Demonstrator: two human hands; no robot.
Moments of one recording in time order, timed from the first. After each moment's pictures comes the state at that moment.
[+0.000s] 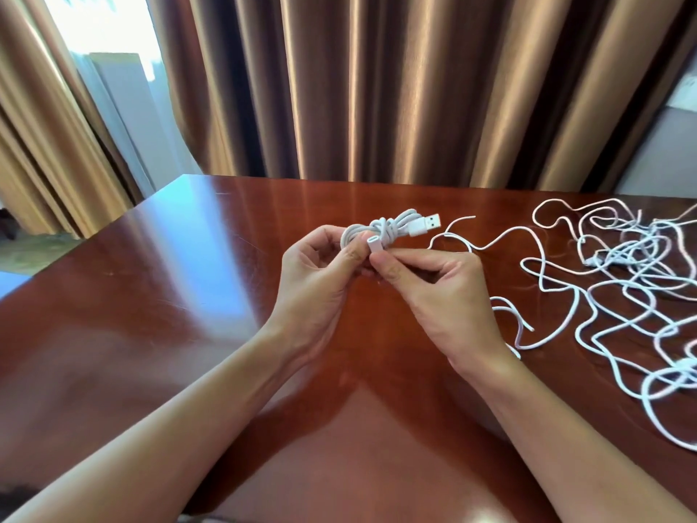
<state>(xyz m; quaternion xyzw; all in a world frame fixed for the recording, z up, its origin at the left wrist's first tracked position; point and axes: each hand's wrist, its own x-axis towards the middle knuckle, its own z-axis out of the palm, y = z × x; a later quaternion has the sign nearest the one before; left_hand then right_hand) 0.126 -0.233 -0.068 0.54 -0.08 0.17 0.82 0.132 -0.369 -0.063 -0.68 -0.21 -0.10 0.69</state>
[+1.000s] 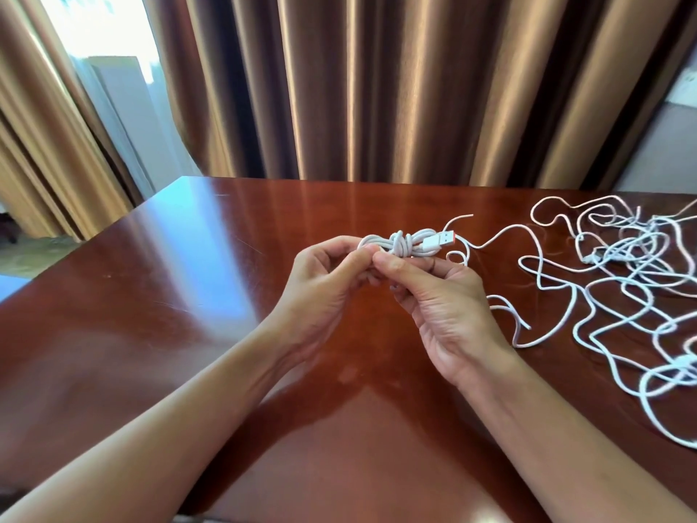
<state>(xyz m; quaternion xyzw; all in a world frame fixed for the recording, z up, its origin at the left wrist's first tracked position) 0.137 -0.227 -0.079 0.57 -0.12 0.08 0.81 0.125 -0.364 -0.056 -0.51 -0.02 0.05 0.86</state>
